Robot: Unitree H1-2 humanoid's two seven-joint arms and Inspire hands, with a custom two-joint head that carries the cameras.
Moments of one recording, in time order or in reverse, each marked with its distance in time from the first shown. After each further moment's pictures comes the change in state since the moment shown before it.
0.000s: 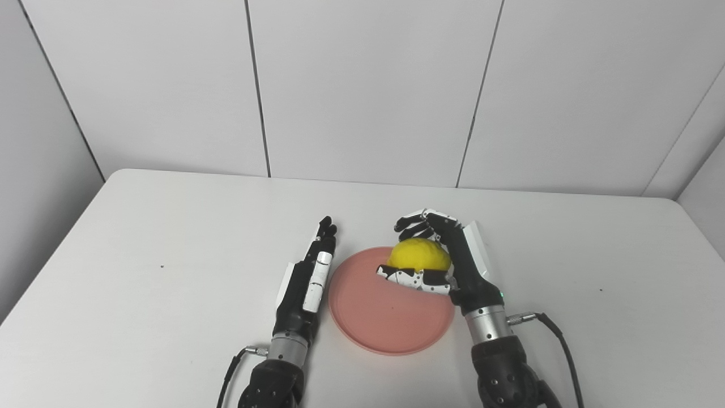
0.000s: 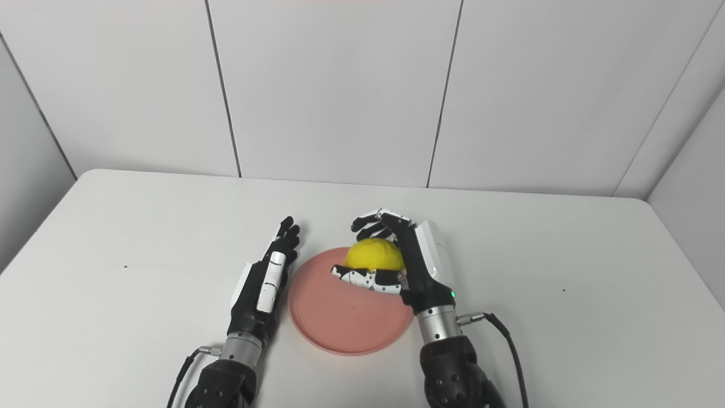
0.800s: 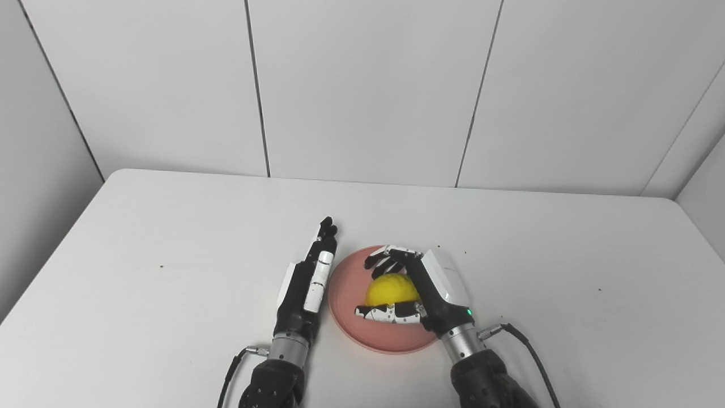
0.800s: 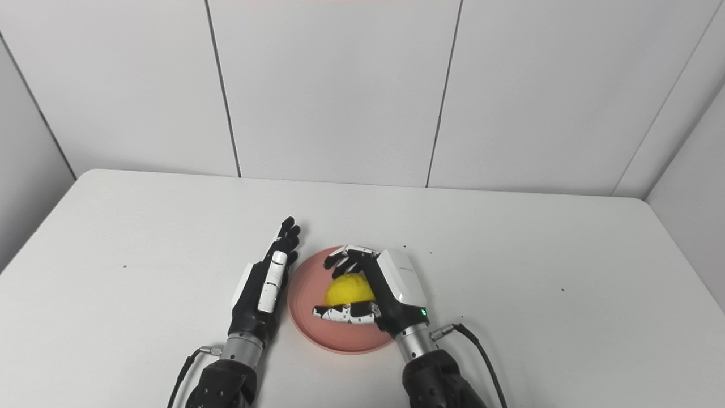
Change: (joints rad) left arm 0.000 0.001 0.000 -0.001 0.002 0.012 0.000; right arm -0.020 -0.020 0.074 0.147 -0.151 -0.040 -0.001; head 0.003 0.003
